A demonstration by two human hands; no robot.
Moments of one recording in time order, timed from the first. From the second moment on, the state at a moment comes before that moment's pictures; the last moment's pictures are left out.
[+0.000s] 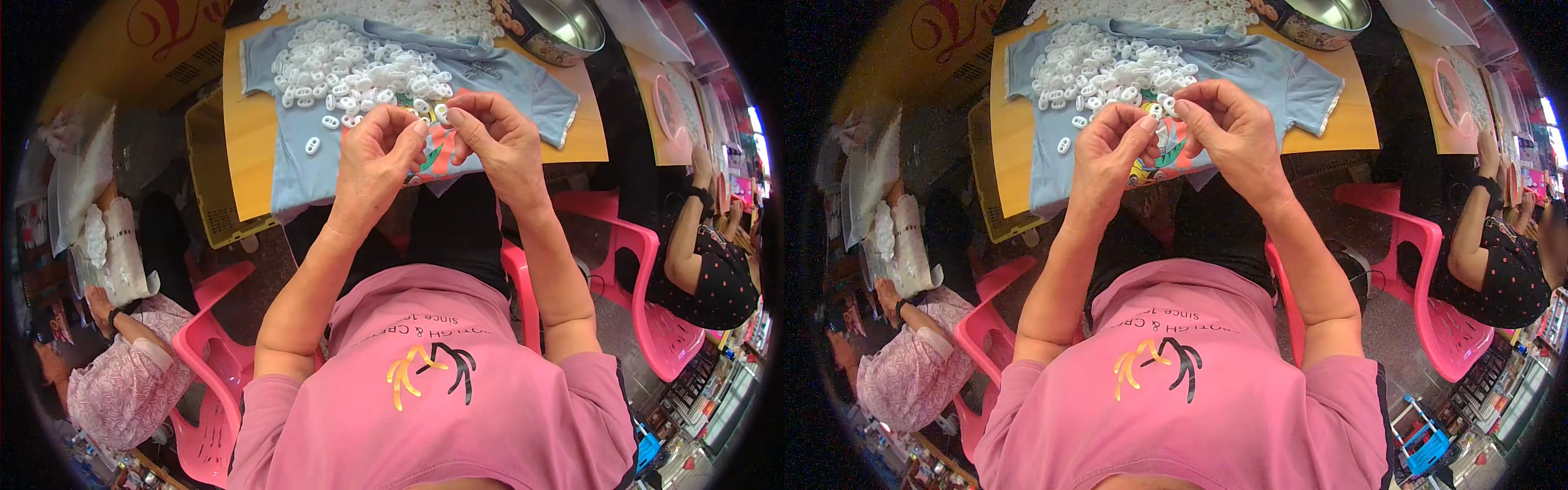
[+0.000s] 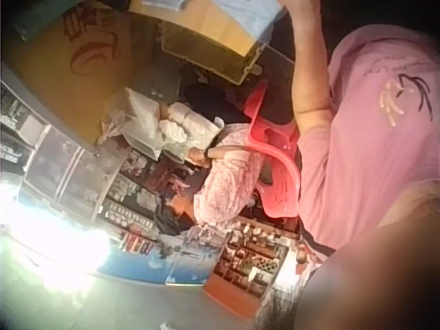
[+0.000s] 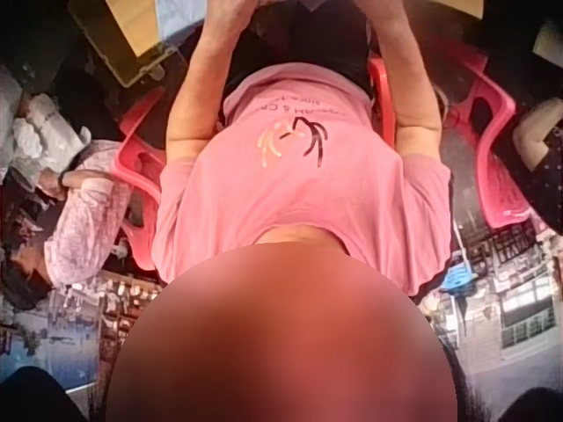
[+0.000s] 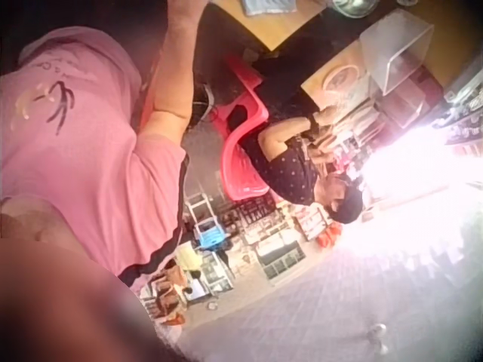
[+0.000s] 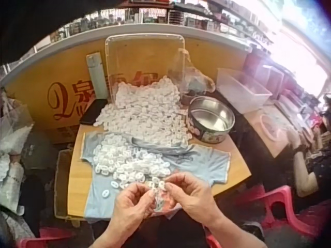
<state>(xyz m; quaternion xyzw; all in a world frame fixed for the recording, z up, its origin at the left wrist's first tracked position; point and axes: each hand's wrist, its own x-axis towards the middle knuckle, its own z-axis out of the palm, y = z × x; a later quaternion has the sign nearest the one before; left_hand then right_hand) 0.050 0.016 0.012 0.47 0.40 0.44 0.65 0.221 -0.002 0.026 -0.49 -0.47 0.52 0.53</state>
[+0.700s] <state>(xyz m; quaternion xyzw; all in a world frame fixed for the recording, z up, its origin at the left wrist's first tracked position) 0.049 0.014 0.018 0.45 0.39 0.46 0.66 0.215 -0.006 0.029 -0.43 -0.30 0.67 0.53</state>
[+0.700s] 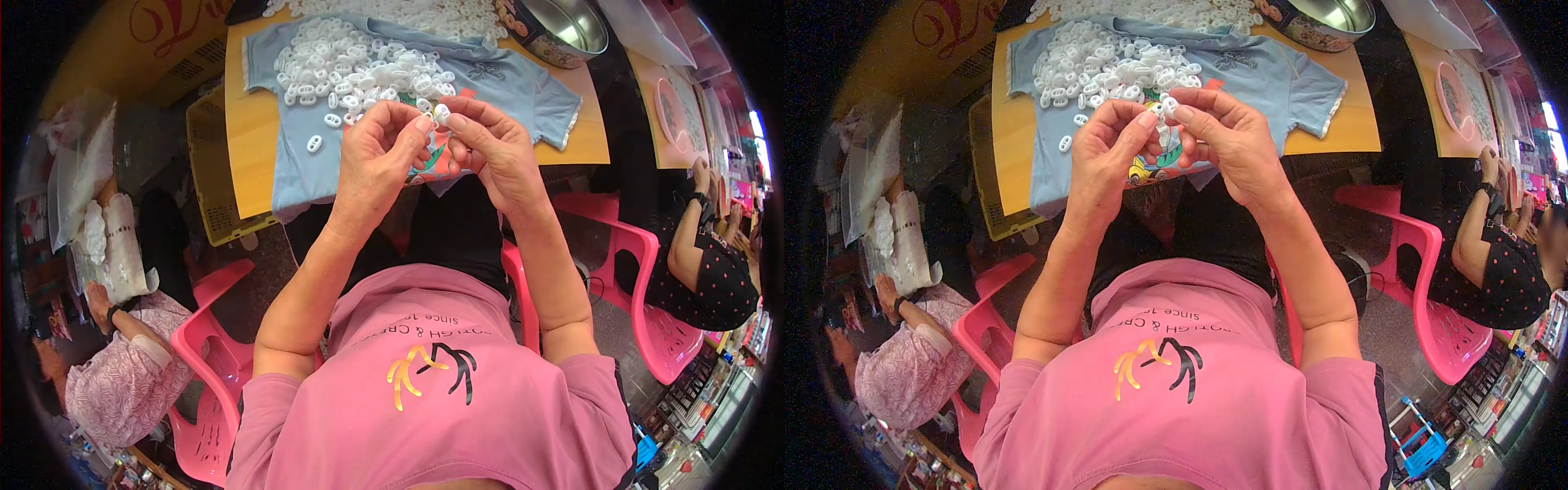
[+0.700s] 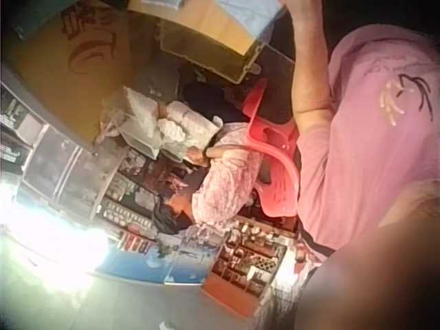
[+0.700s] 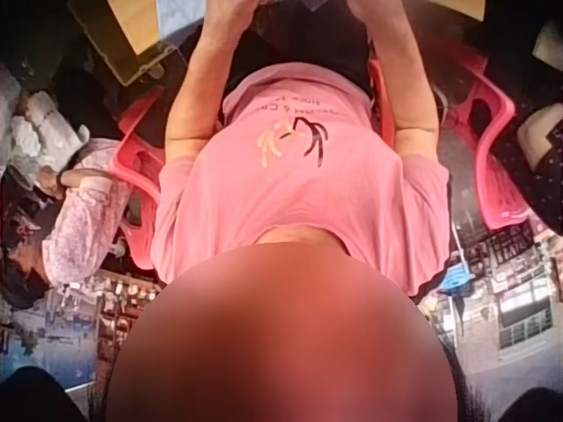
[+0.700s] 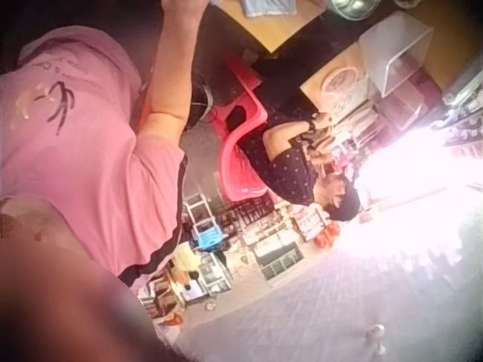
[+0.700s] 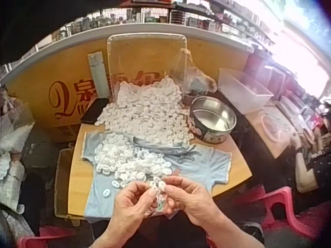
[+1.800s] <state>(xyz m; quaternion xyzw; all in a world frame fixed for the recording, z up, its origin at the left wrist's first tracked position) 0.054 0.009 0.014 0.44 0.35 0.48 0.67 0.219 -0.005 0.014 -0.51 -0.53 0.45 0.51</state>
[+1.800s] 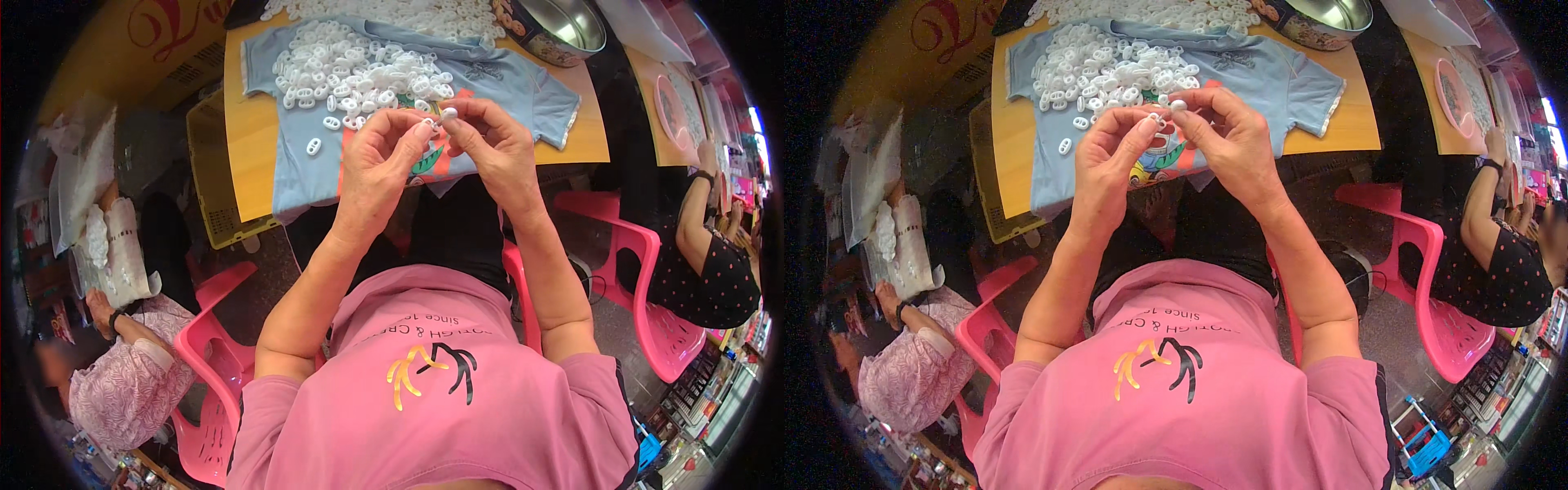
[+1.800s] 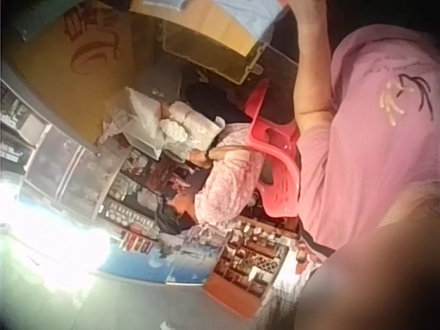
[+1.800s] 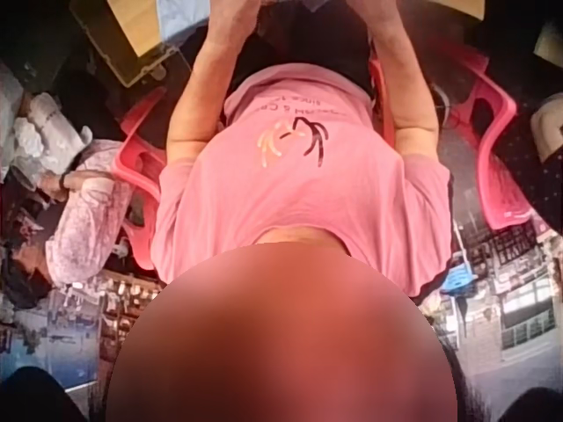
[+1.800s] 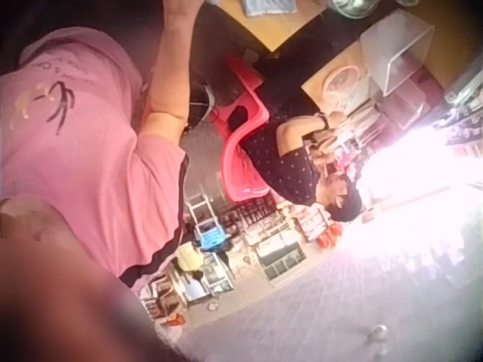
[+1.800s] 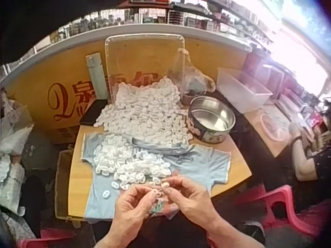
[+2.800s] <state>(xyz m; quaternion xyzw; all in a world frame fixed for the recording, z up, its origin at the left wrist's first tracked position) 0.048 0.014 0.007 0.54 0.41 0.44 0.59 0.223 0.000 0.022 -0.50 -0.63 0.37 0.46</state>
